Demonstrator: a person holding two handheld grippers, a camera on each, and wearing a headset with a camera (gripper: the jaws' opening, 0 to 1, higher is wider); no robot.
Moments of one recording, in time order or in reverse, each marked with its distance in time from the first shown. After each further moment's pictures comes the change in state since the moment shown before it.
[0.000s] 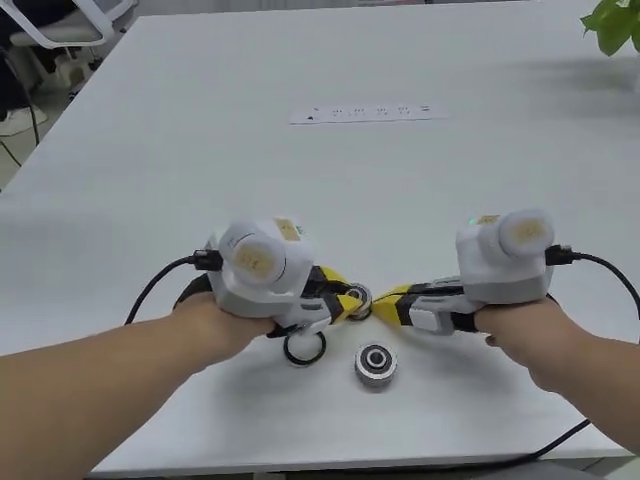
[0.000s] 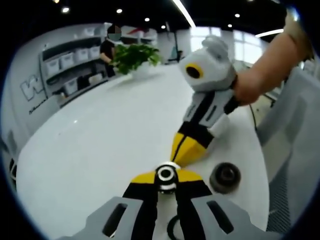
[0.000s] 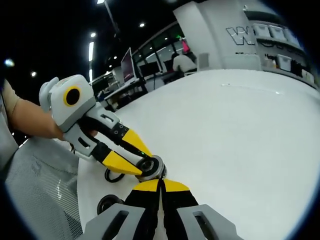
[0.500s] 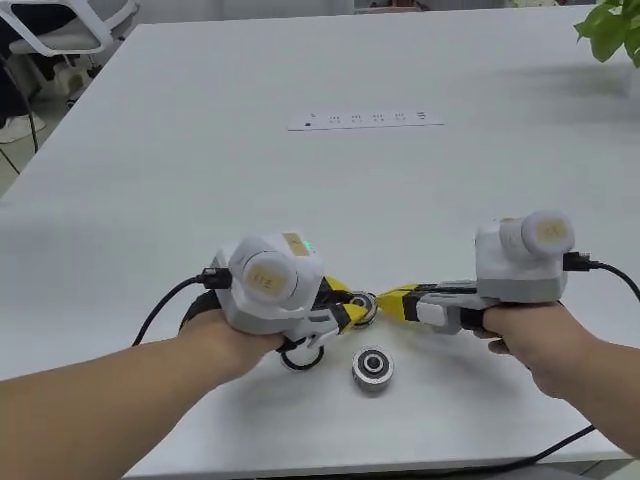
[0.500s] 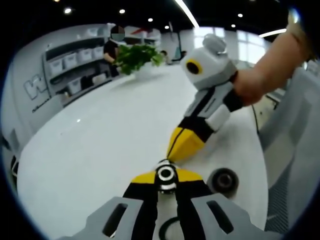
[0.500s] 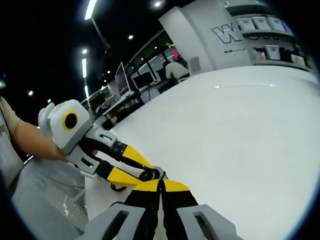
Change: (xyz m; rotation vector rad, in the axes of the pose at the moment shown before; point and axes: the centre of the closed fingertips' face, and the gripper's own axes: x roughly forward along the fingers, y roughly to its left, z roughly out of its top) left arm 0.005 -0.005 0.002 -0.019 -0.006 0.034; right arm -0.011 -0.002 0.010 0.096 -0.074 0.012
